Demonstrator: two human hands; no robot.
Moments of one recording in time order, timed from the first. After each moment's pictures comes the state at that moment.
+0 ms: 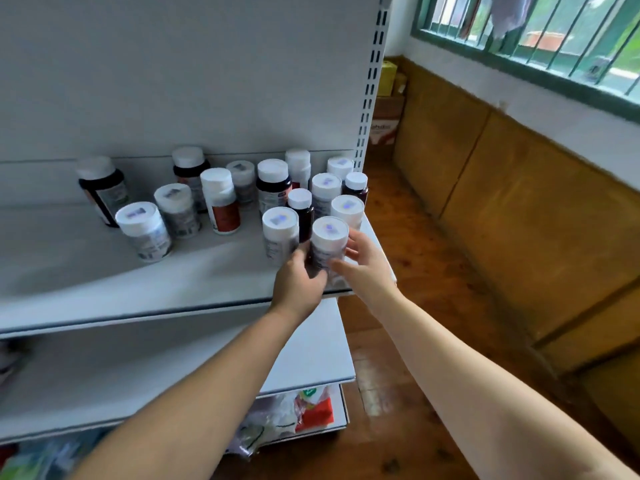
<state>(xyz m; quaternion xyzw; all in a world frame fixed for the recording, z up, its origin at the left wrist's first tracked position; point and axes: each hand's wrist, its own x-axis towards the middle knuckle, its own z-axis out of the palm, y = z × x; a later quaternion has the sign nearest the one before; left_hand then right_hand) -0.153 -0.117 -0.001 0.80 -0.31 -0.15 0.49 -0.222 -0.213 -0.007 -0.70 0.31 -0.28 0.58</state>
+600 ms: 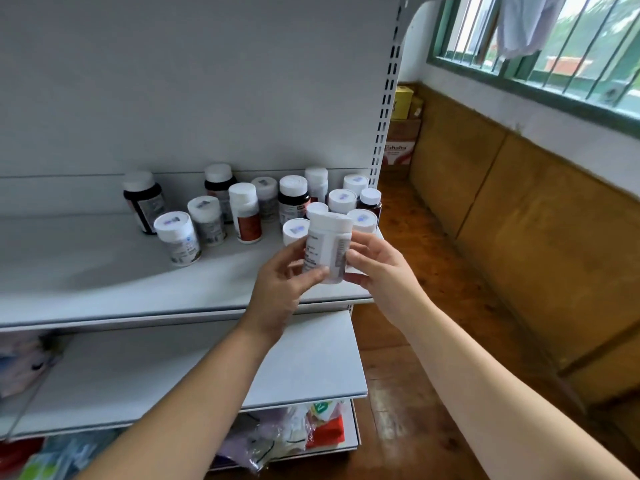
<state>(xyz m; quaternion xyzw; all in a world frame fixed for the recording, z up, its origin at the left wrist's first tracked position) -0.153 -0.062 0.039 0.59 -0.31 -0.25 0.70 -0.251 -0.188 0.045 -0.63 0.17 -0.23 0.72</state>
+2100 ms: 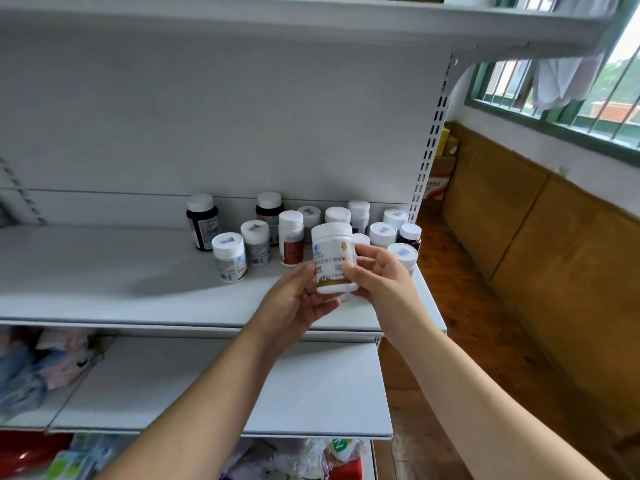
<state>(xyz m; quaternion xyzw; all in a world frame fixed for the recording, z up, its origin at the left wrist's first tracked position) -0.114 -0.035 0.050 0.45 -0.22 -0.41 0.76 -0.206 -0.148 0.068 -0.62 0.16 -0.27 0.72</state>
